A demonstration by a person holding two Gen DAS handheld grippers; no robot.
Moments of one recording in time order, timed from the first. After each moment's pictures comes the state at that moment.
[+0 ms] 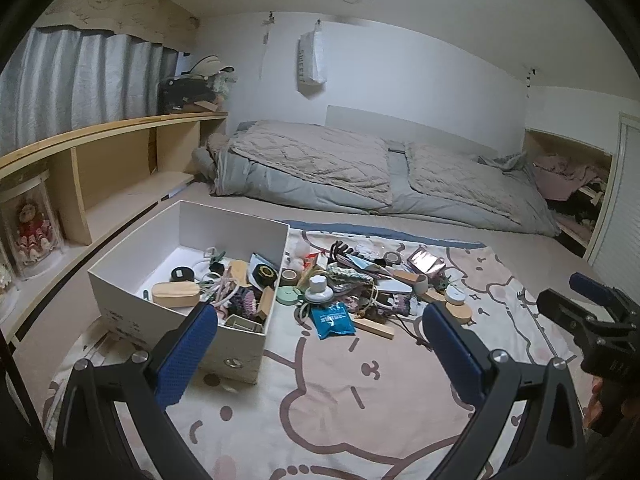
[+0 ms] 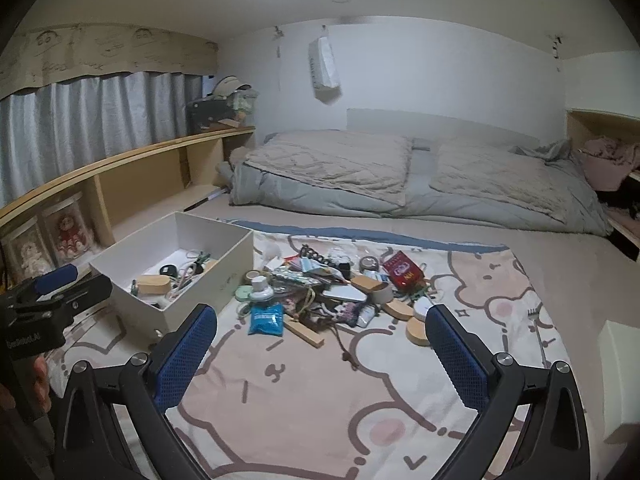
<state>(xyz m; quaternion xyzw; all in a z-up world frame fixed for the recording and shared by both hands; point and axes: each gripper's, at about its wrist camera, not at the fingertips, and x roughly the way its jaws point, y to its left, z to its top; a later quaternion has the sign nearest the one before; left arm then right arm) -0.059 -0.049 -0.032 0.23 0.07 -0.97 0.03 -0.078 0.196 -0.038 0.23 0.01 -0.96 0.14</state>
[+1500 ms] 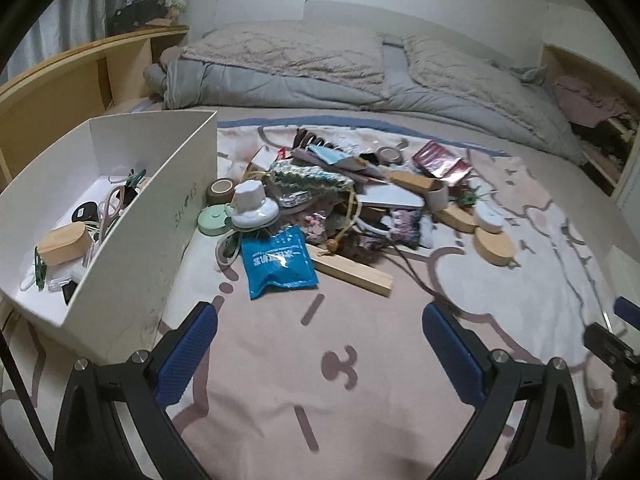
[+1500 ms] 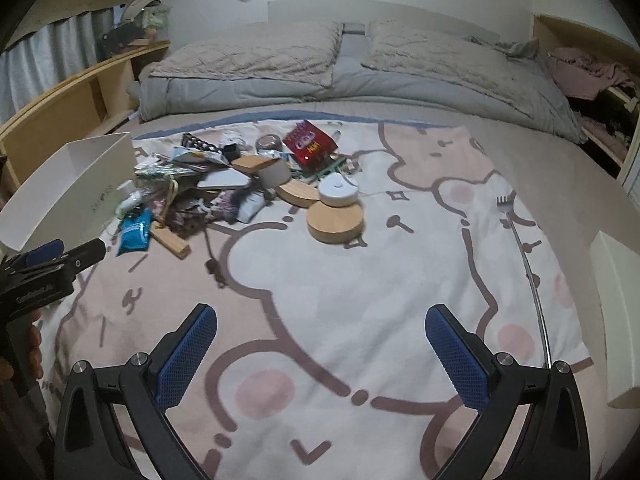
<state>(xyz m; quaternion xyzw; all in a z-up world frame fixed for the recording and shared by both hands) -0.231 0.017 -0.162 0.38 0.04 -0.92 0.04 -0.178 0.285 -0.161 0.40 0.00 -0.91 0.04</state>
